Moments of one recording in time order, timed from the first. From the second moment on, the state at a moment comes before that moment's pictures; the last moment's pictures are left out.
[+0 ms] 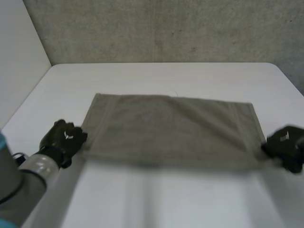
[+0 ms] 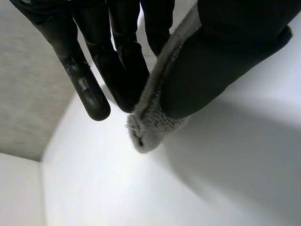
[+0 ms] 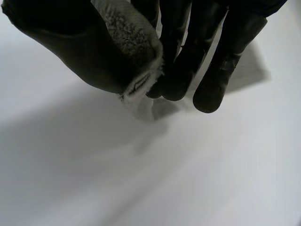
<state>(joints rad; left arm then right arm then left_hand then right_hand) 4.48 -1.71 -2.04 3.38 -1.44 3.96 1.46 -1.39 1.70 0.54 1.23 1.98 1.18 1.22 1.22 1.22 1.02 1.34 1.33 1.34 1.33 1.16</state>
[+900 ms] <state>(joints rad) 4.35 -2.50 -1.03 3.48 -1.57 3.65 1.65 -0.85 1.13 -0.06 1.46 2.46 0.23 0.23 0.23 0.23 0.07 0.26 0.25 0.26 0.27 0.06</state>
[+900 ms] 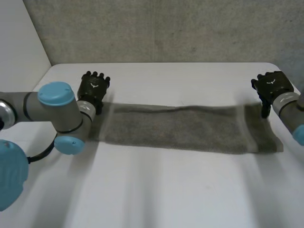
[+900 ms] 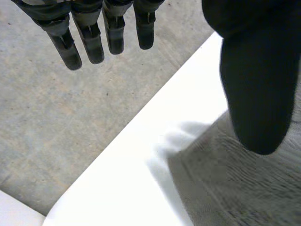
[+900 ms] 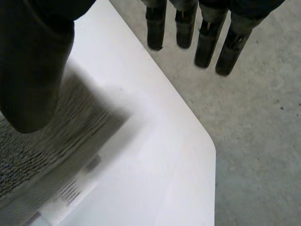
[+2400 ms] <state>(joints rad) 4.35 -1.96 -1.74 3.62 -1.64 3.36 1.38 -1.05 1.45 -0.01 1.43 2.30 0.18 0.17 0.17 0.17 0.03 1.32 1.32 1.33 1.33 1.15</state>
